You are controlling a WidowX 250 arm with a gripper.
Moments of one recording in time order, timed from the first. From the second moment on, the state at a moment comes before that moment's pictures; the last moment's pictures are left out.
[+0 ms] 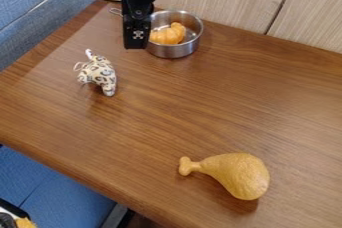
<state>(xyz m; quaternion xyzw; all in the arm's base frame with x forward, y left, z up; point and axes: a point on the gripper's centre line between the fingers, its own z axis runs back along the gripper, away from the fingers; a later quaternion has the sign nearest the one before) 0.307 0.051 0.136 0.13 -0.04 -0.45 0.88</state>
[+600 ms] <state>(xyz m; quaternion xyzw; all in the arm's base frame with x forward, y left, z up) 0.328 0.038 0.117 0.09 0.00 -0.38 0.92</state>
